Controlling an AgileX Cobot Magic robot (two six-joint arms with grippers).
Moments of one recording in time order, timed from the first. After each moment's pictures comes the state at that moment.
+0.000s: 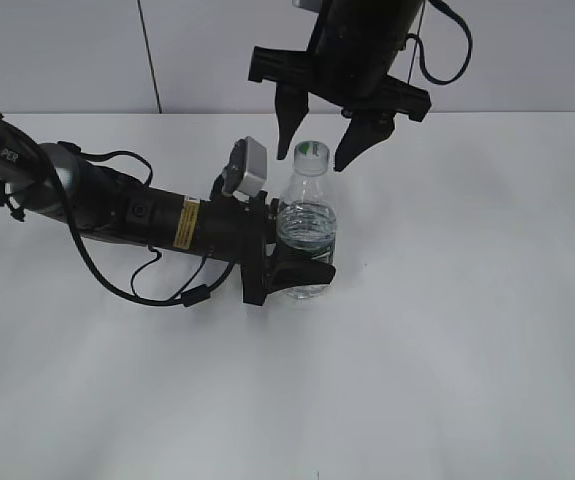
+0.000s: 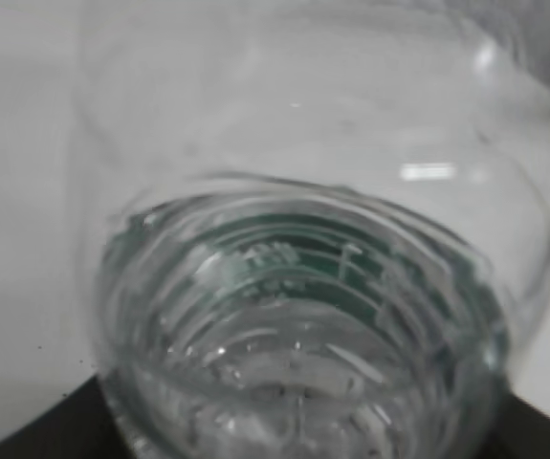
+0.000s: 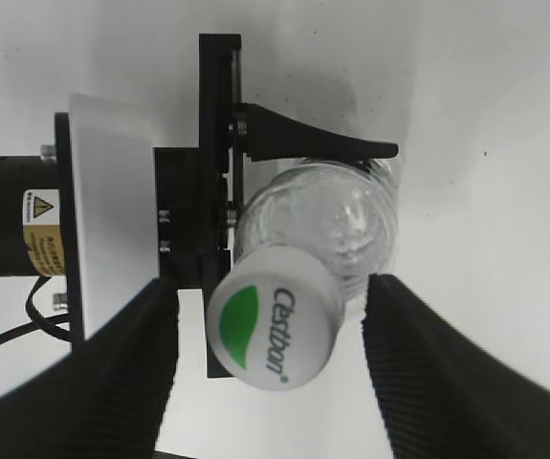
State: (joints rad) left arm -0.35 2.41 -1.36 1.51 -1.09 -0.78; right arm 0.57 2.07 -1.89 0.22 1.22 0.40
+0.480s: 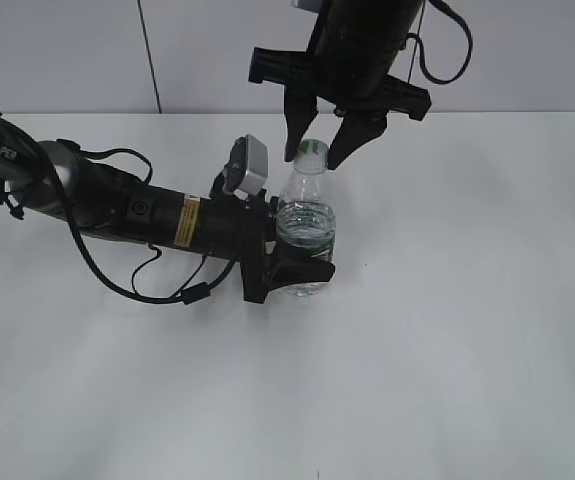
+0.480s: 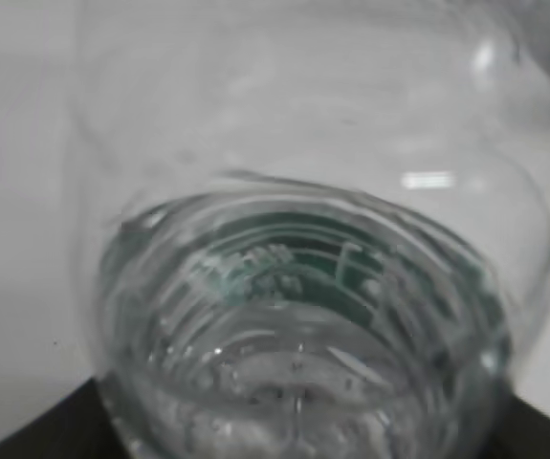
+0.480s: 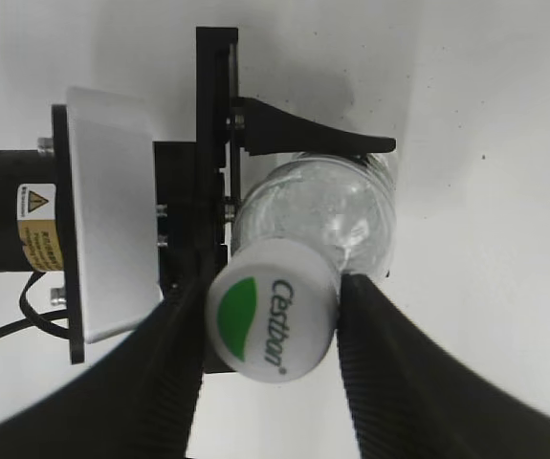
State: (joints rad) left arm -0.35 2.40 -1.37 1.51 -1.07 -0.78; right arm 0.57 2.07 -1.89 0.22 1.22 0.38
